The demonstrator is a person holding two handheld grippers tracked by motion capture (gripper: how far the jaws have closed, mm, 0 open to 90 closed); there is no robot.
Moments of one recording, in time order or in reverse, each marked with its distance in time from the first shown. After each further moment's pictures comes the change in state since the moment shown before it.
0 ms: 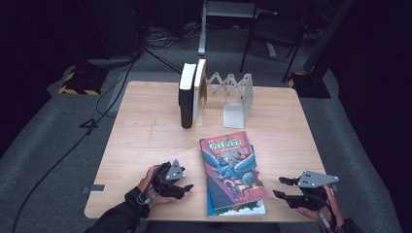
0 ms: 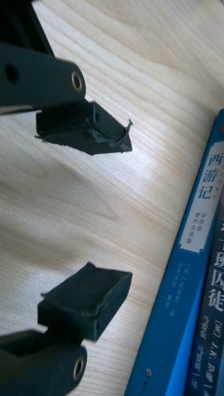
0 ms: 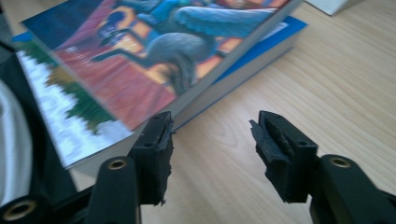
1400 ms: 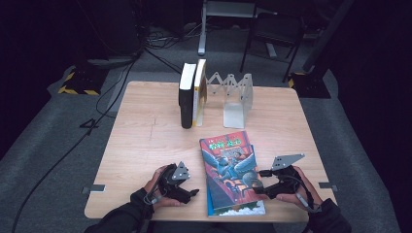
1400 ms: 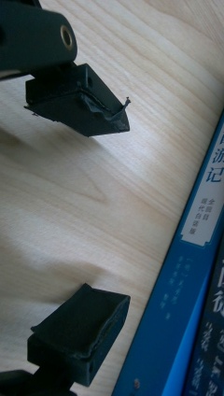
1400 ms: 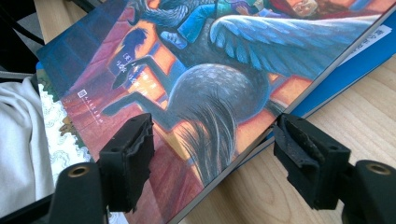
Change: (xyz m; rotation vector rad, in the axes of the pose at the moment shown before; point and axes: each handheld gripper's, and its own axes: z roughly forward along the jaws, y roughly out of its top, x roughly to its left) left arm -0.001 0.003 0.024 0.006 -0.029 -0.039; right arm -0.016 0.043 0.060 0.130 0.199 0.082
